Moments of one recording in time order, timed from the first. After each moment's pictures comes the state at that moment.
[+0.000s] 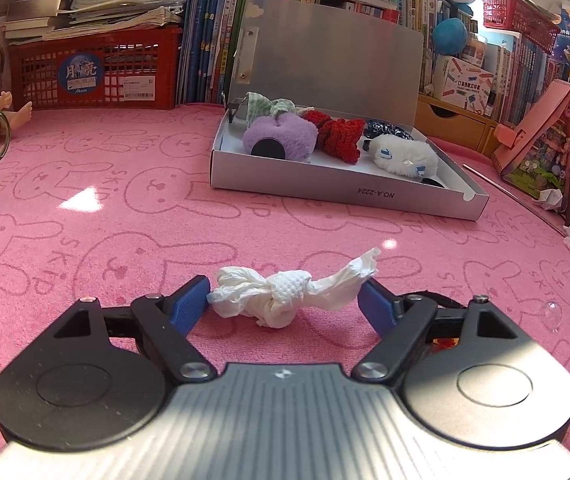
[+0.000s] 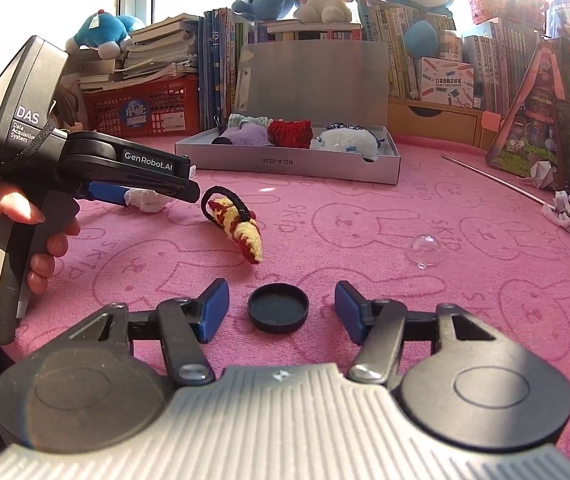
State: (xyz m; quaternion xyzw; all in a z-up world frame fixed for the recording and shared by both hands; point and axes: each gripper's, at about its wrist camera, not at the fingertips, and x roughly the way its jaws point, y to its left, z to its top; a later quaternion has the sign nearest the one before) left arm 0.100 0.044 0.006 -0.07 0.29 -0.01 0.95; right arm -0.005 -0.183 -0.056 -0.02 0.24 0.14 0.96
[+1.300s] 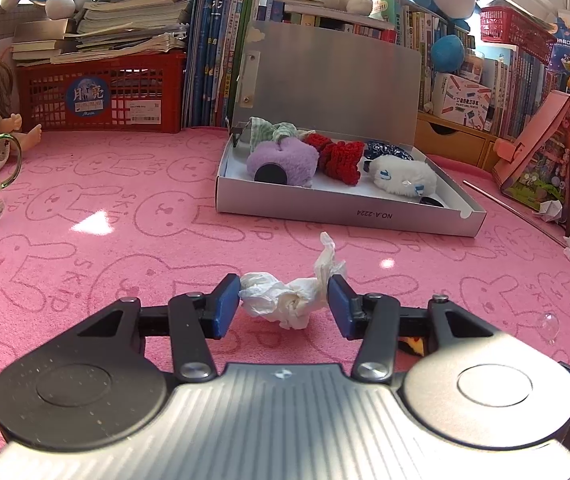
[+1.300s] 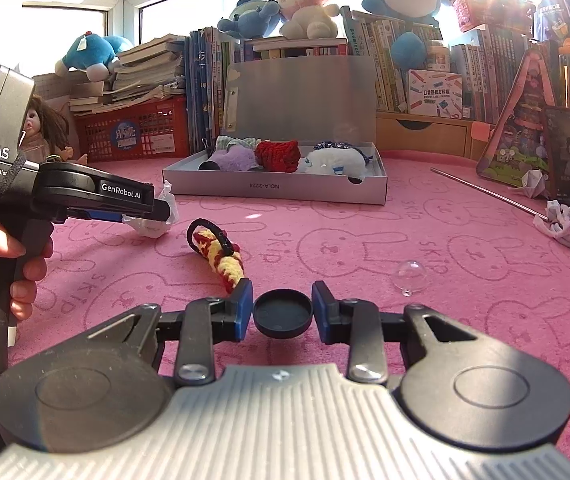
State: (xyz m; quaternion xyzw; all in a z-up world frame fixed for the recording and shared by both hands) left arm 0.091 0.042 0.018 -0.06 0.27 0.00 0.96; right arm 0.004 -0.192 -0.042 0.00 0.22 0.13 0.97
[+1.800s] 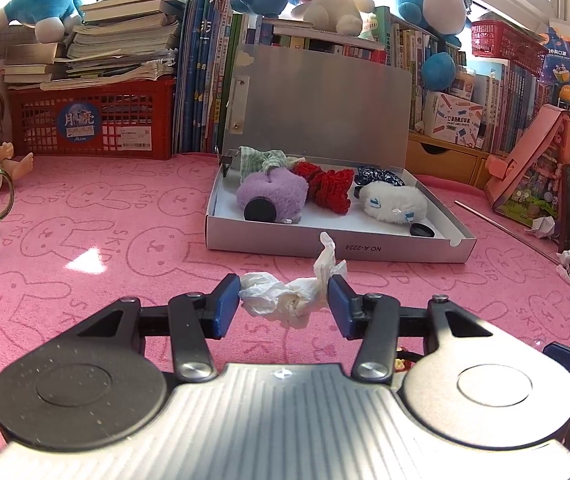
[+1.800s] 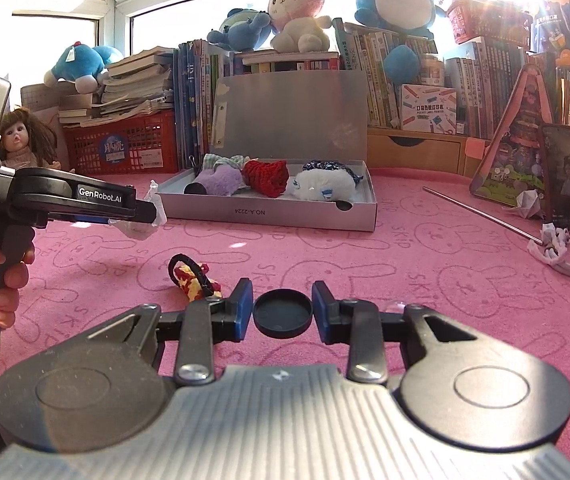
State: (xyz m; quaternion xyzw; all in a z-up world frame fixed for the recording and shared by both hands) left arm 0.101 0.040 0.039 -0.05 0.24 -0.01 0.97; right arm 0.029 -0.197 -0.022 -0.01 0.21 0.11 0.97
